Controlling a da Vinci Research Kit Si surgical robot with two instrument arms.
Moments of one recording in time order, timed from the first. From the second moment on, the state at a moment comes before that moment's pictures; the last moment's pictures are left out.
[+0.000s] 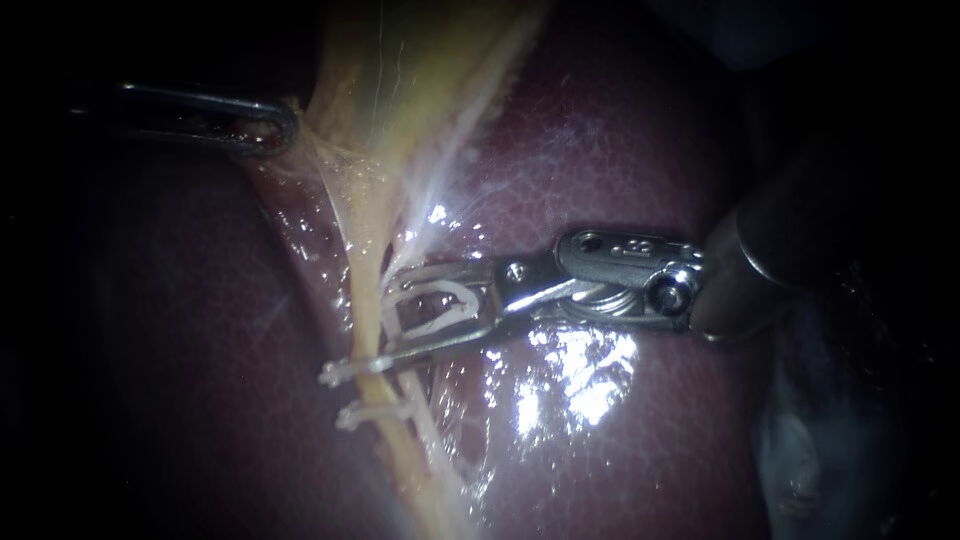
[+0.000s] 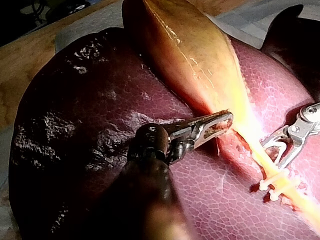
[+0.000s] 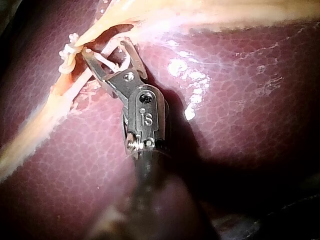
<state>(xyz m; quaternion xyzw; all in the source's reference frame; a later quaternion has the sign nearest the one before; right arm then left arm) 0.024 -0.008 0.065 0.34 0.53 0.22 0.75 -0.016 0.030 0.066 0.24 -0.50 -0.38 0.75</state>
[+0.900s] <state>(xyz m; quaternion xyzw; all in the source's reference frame) 0.017 -0.006 0.057 0.36 0.54 0.25 0.72 -0.016 0.030 0.066 0.24 -0.50 -0.38 0.75</state>
